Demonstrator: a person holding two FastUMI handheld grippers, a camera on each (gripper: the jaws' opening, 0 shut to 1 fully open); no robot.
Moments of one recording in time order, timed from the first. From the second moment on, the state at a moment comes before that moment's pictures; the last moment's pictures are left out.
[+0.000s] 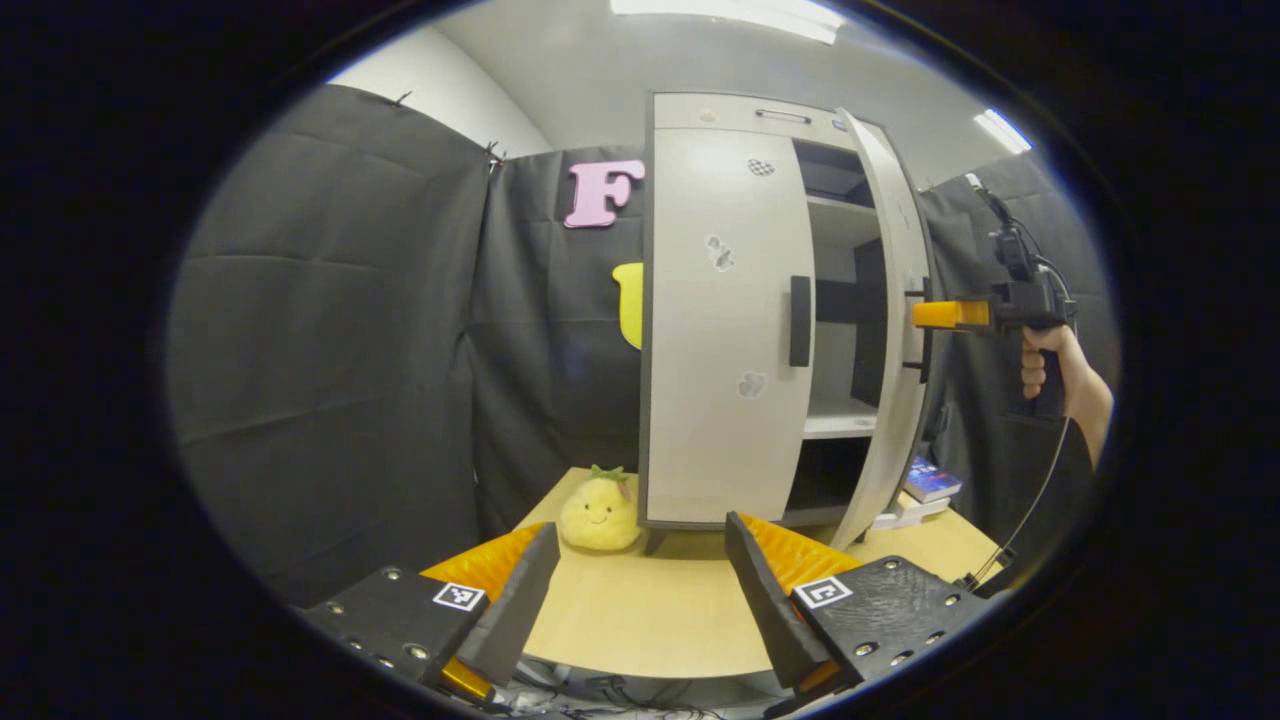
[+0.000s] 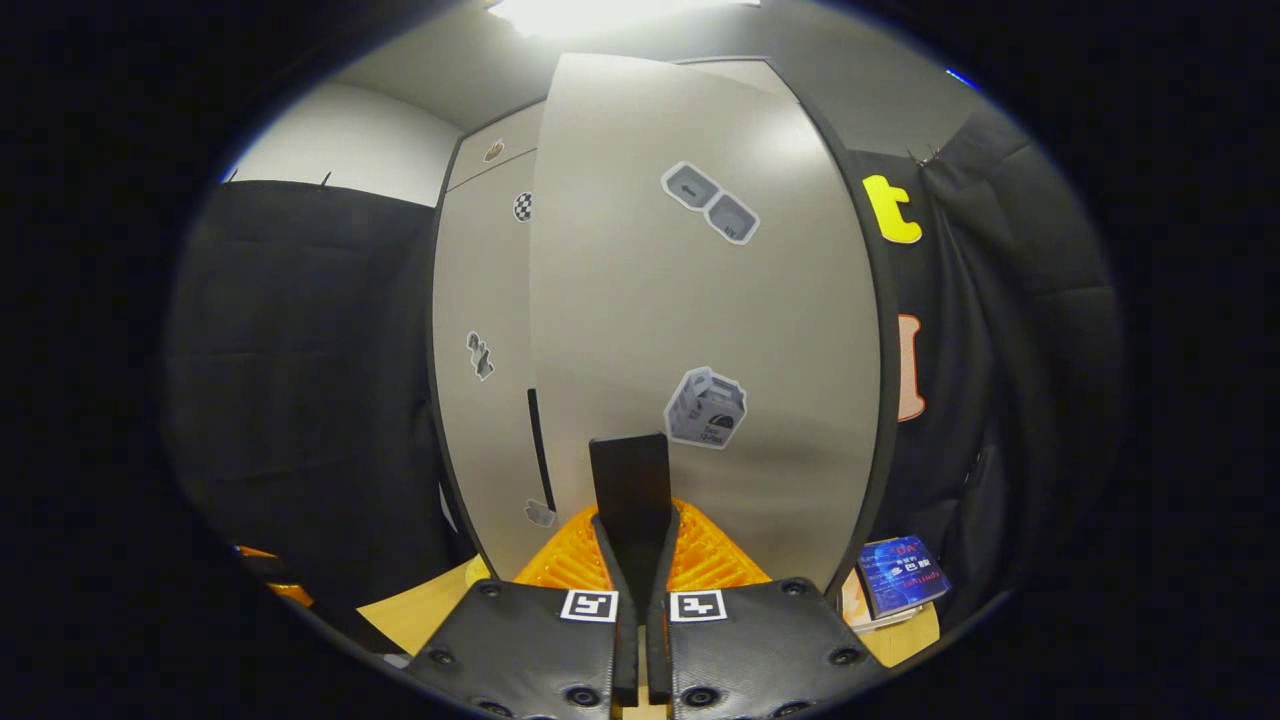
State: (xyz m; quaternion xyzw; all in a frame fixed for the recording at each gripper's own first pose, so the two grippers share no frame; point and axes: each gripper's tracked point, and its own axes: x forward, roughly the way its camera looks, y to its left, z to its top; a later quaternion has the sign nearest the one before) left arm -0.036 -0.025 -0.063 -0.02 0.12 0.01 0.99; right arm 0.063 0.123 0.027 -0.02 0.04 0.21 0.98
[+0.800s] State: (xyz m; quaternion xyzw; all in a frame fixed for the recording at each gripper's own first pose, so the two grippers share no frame) left arm -0.029 -0.051 -0.066 -0.02 0.12 -0.05 0.99; right arm 0.041 0.062 0.028 0.00 0.03 0.14 0.99
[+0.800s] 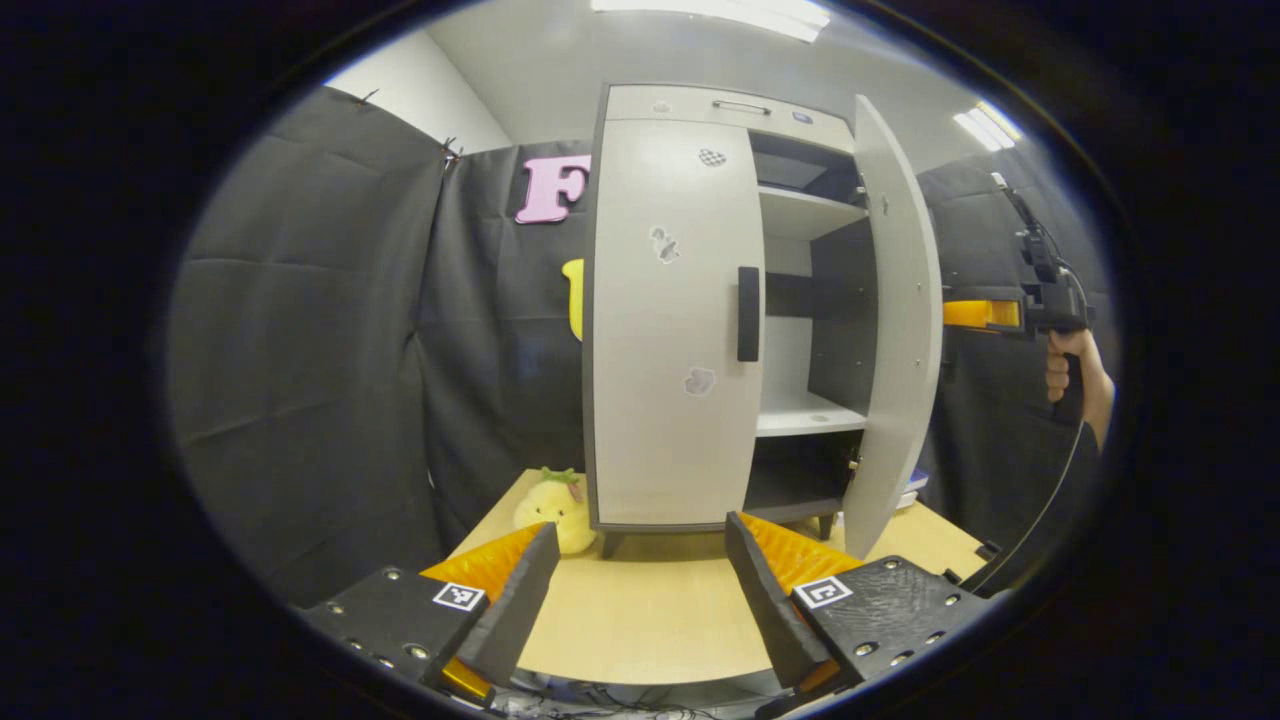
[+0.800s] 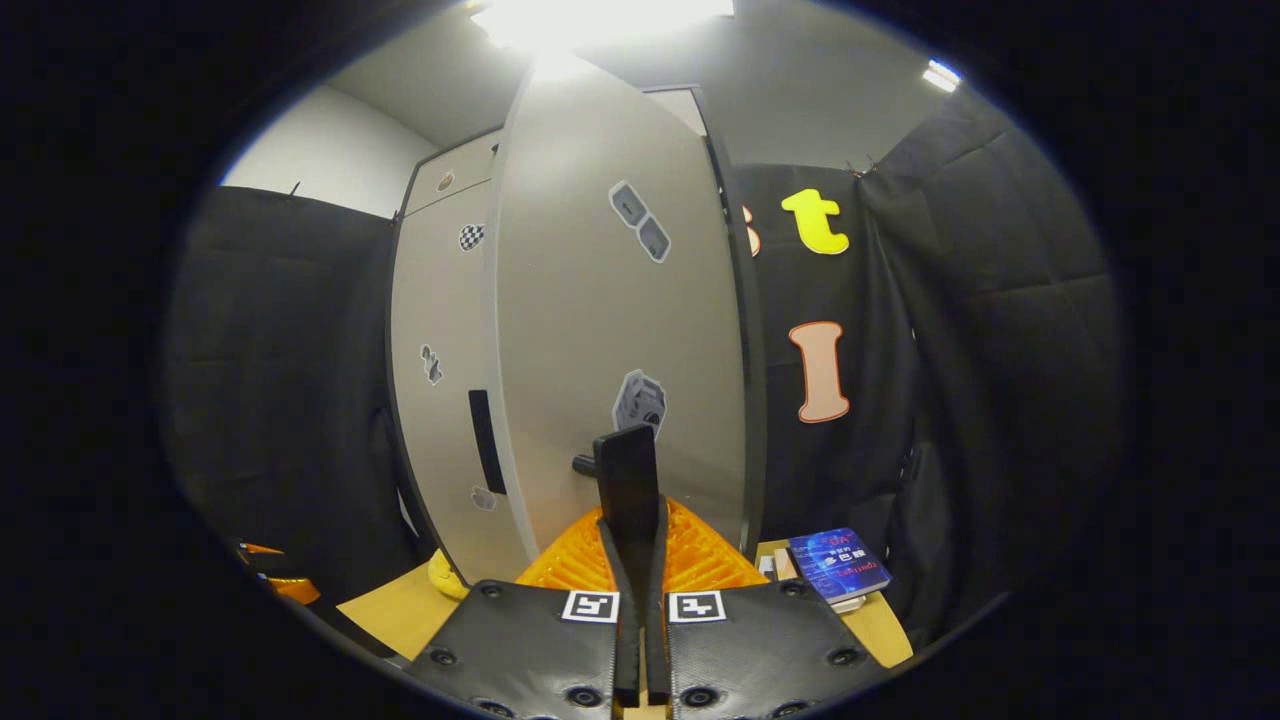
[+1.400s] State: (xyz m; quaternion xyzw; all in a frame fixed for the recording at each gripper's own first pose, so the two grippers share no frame) left arm -0.034 -0.058 -0.073 -0.03 0.13 -0.06 0.99; right arm 0.036 -0.016 0.036 -0.01 0.01 0.06 1.00
